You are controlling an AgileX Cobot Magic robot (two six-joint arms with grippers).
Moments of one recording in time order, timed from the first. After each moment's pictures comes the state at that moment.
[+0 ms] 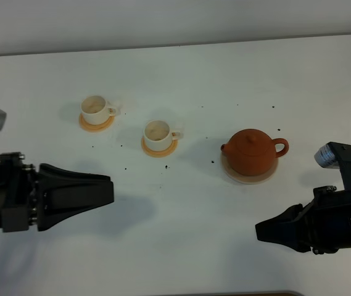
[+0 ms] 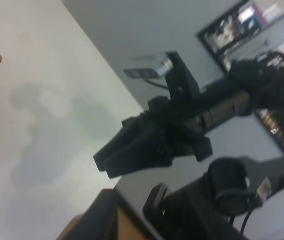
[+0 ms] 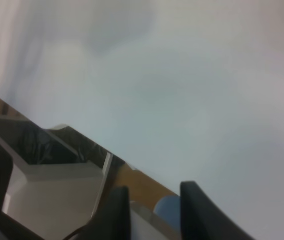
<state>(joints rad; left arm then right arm) 0.05 1.09 -0.51 -1.38 1.19 1.23 0.47 1.27 -0.44 1.31 0.67 -1.04</state>
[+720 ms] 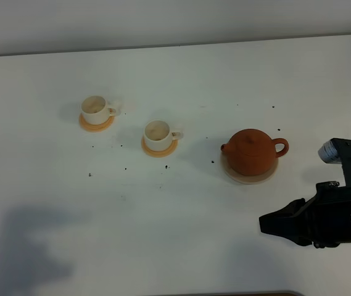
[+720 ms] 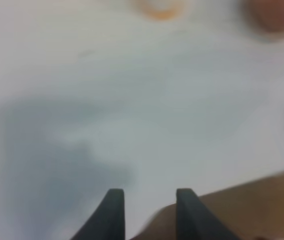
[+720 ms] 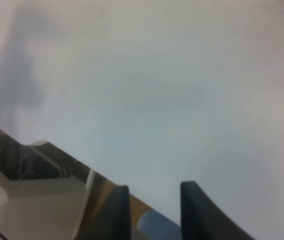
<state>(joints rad) 0.05 0.49 -0.71 -0.19 1.15 0.18 0.47 1.27 -0.44 1.31 0.60 -1.05</state>
